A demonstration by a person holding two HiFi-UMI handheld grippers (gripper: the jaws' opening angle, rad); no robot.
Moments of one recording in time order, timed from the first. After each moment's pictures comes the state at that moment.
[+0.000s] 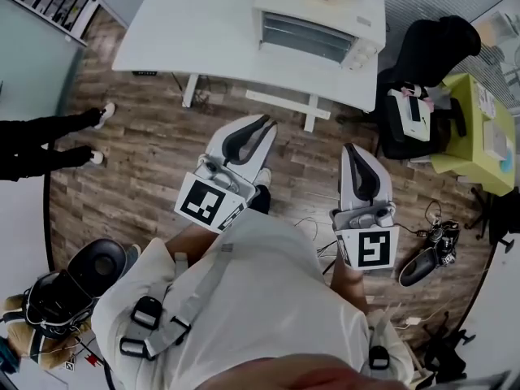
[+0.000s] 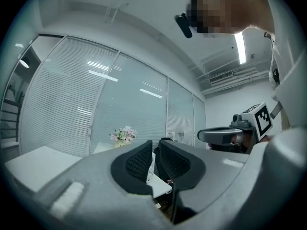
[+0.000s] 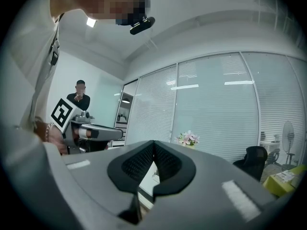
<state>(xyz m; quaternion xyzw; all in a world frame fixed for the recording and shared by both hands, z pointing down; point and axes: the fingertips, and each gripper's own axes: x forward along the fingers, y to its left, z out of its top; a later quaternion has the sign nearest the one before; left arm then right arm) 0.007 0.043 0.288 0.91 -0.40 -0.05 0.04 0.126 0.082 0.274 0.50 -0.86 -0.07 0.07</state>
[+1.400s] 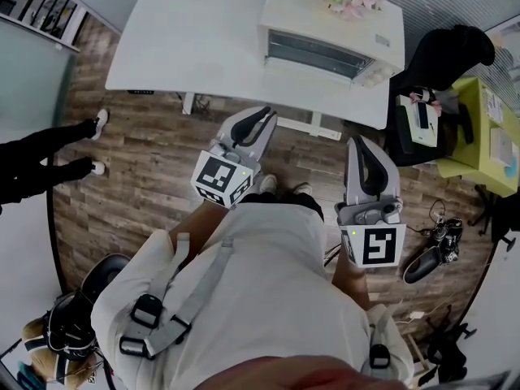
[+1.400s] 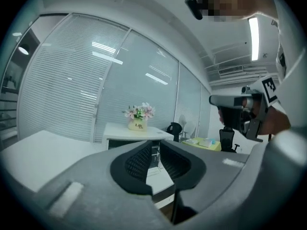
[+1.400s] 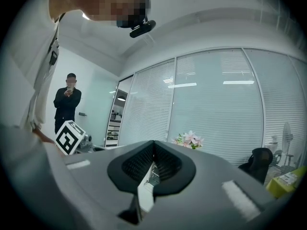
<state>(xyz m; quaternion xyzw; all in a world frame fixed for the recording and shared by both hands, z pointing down) -0.027 -0.111 0.400 0.91 -0.40 0.00 0.10 0.092 -0.050 0.287 0.52 -0.85 -0.07 0.08</state>
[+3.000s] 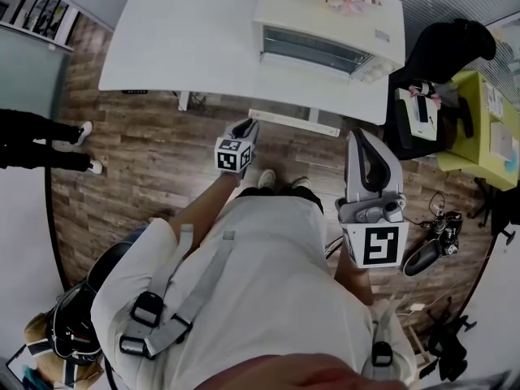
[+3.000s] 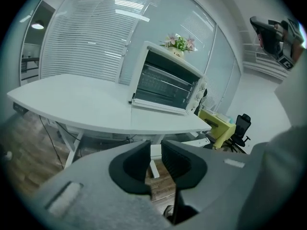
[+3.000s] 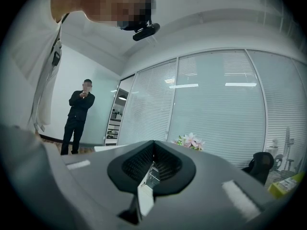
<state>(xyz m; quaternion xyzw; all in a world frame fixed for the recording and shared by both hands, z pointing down) -0.061 -0.131 0.698 0.83 -0.45 0.17 0.29 0.089 -0.071 0.280 0.51 -0.85 -0.09 0.08</state>
